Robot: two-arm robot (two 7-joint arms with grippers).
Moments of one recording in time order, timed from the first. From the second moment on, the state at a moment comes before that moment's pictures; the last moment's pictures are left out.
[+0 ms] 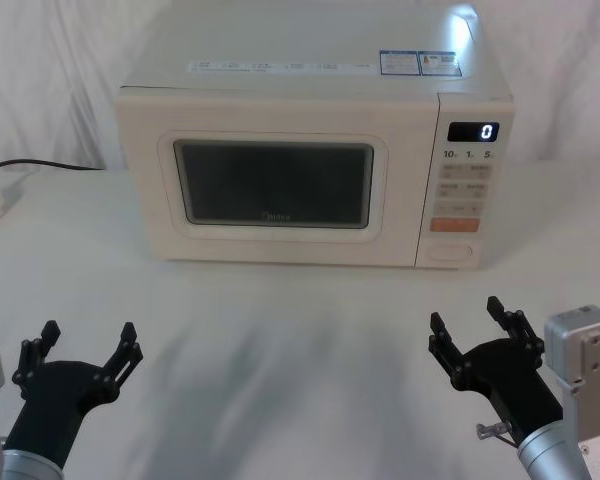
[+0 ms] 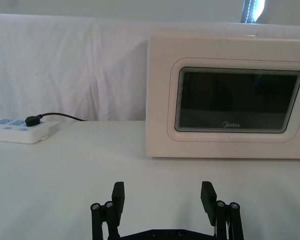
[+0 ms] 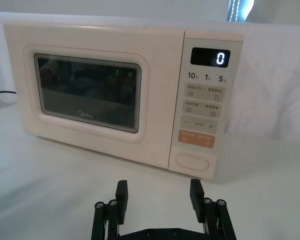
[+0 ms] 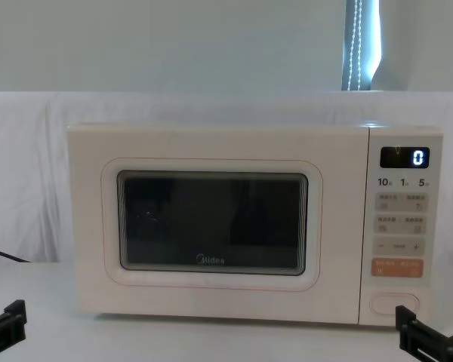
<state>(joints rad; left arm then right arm) 0.27 0.24 0.04 -1.85 -0.25 -0.02 -0.02 -0.17 0.19 -0.26 -1.77 0.07 -0.06 -0.03</state>
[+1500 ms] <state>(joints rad) 0.27 0.24 0.04 -1.85 -0.25 -0.02 -0.02 -0.17 0.16 -0.25 -1.77 0.04 -0.06 -0.02</state>
